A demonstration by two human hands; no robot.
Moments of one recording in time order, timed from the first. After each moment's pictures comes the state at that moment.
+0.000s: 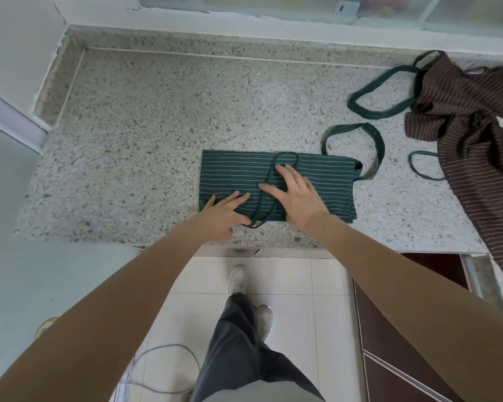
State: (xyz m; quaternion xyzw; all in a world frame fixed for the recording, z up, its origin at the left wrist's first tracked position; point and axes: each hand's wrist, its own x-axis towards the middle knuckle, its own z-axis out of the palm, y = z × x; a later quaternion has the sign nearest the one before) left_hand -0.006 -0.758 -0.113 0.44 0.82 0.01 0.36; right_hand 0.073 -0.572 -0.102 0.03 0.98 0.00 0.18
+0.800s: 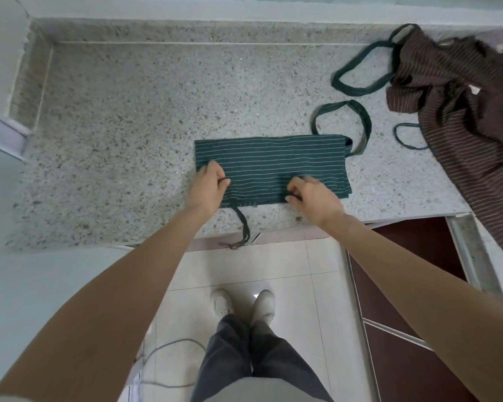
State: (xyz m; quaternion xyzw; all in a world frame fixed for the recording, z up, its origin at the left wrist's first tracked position) left_hand -0.022 -0.765 -0.116 0.22 0.91 0.28 0.19; right_hand 0.114 -0.583 -0.087 0.22 0.94 -0.19 0.15
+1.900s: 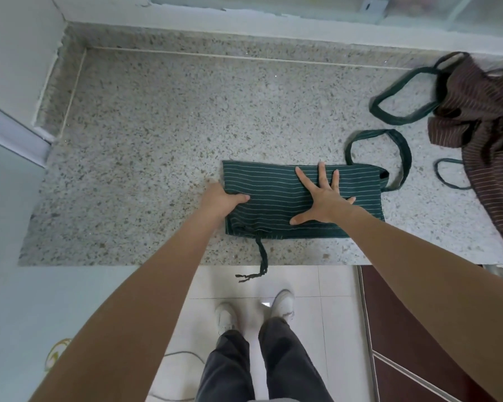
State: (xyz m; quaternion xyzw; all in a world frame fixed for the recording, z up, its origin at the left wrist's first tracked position) left_hand -0.071 -0.762 -0.101 -0.03 0.81 0.44 0.39; right_hand 0.021 -0.556 -0.118 0.25 0.88 -0.19 0.35
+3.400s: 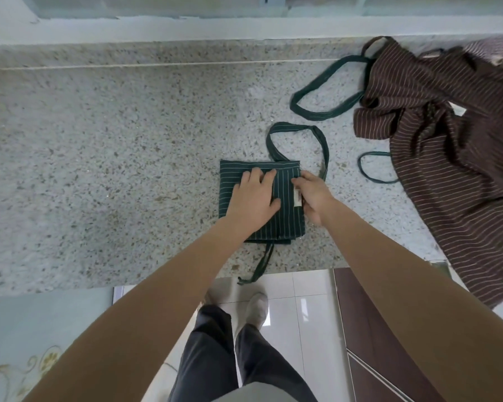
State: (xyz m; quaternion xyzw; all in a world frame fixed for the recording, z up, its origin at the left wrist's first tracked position) left_hand 0.027 -0.541 -0.107 0.38 0.90 0.14 0.18; right_hand 0.082 -0.414 -0.114 0.46 0.51 -0.72 0.02
